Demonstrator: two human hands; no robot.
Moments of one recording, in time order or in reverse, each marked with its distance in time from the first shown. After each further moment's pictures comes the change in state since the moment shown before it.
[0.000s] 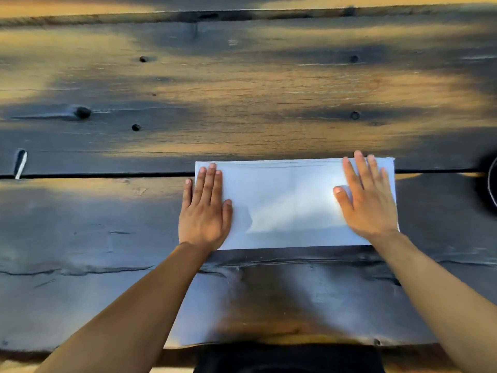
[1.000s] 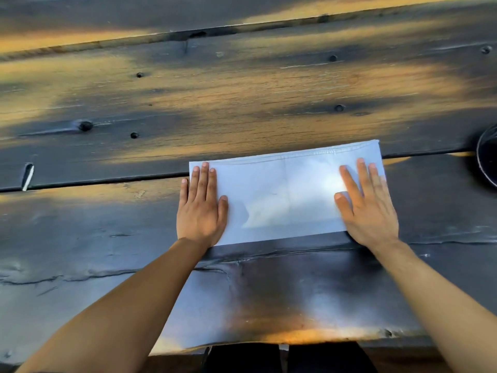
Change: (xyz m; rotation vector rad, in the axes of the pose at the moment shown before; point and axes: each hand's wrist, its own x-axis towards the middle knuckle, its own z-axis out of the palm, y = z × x) left_hand -0.001 0.000 0.004 -0.023 0.054 0.030; right_hand -0.046 0.000 0.019 0.077 0.076 0.114
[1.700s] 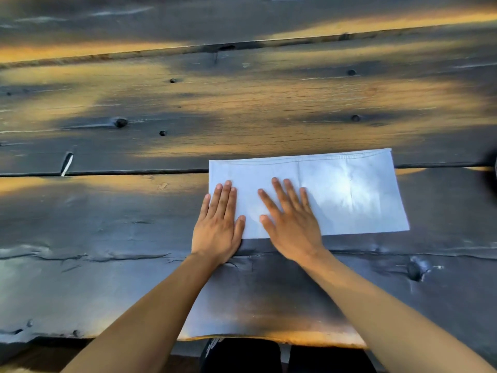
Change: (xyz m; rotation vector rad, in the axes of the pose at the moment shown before) left_hand -0.049 0.003 0.007 0.077 -0.048 0.050; right_hand -0.015 -0.158 0.026 -0.036 -0.050 -0.319
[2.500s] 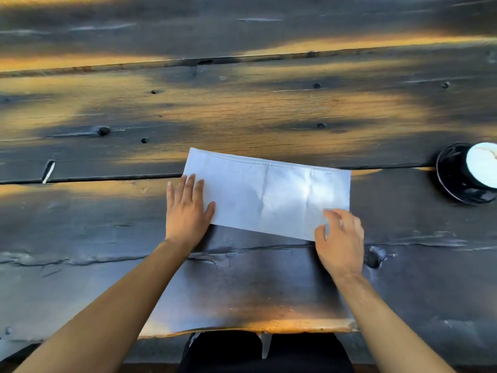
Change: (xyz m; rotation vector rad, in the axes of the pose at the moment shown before) left_hand 0.023 -0.005 -0.036 0.025 0.185 -0.081; right_hand -0.090 0.096 -0.035 0.247 0.266 0.551
